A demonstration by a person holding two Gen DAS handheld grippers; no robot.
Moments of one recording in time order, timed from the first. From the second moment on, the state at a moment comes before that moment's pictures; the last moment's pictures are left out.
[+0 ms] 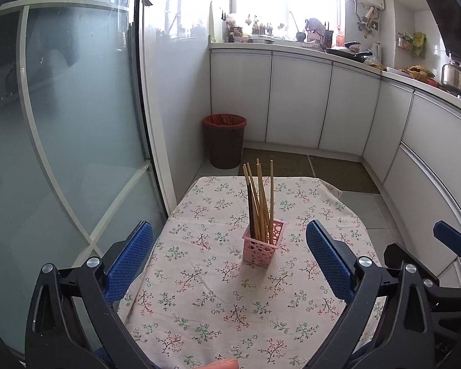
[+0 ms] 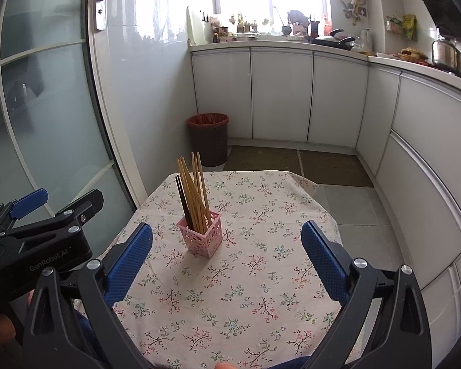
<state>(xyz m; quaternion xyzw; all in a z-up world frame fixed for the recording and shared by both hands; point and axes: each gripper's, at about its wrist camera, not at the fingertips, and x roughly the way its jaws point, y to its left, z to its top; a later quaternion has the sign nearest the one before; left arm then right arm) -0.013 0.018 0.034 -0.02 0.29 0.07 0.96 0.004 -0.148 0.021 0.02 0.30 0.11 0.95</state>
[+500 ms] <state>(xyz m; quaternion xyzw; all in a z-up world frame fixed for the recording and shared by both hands) -0.008 0.016 0.028 -0.01 0.30 0.08 0.95 0.013 -0.146 0.012 0.02 0.31 0.11 0.94</state>
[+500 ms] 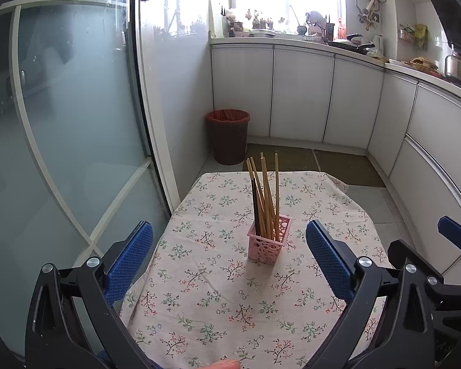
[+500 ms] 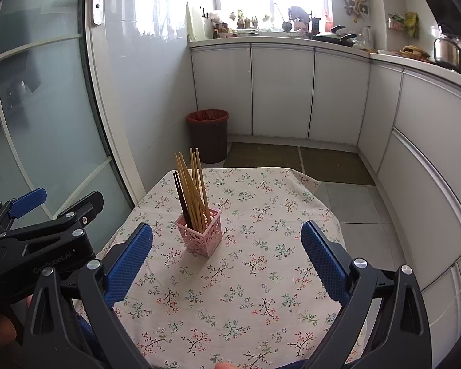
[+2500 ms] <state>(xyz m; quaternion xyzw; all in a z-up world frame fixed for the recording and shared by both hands) 0.000 0.021 0.022 -0.03 0.30 0.06 0.95 0.018 -0.148 0.007 0.03 0.31 0.12 0.94</state>
